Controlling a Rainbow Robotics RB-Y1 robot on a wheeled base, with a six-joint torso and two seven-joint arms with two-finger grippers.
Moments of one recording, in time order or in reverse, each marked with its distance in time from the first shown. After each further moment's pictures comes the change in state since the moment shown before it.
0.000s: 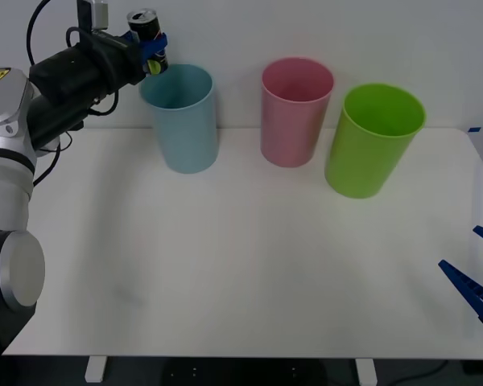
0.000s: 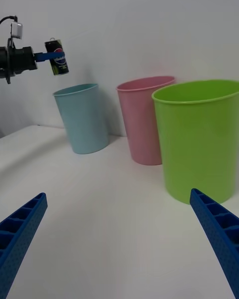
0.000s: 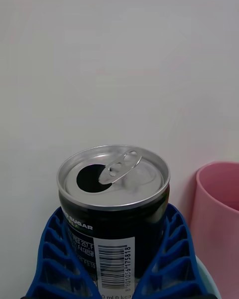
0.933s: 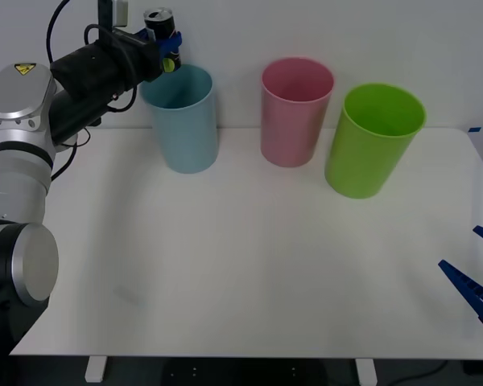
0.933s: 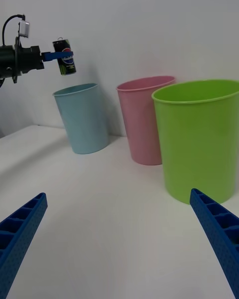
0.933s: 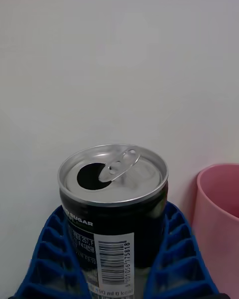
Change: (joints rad) right arm 0.000 0.000 0.000 0.000 0.000 0.000 0.000; left arm -0.024 -0.038 -0.020 0.015 -0.024 0.061 -0.001
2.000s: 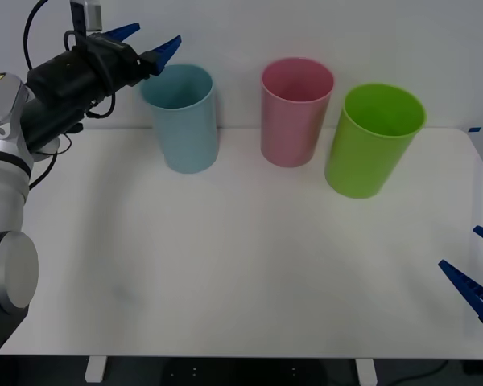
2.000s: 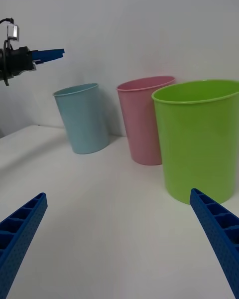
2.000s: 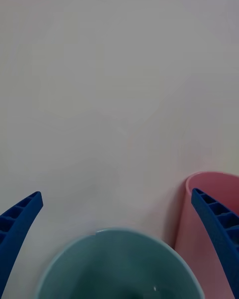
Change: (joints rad) right arm 0.000 0.000 0.000 0.000 0.000 0.000 0.000; left arm 0.061 0.078 -0.010 -0.001 0.186 -0.110 -0.014
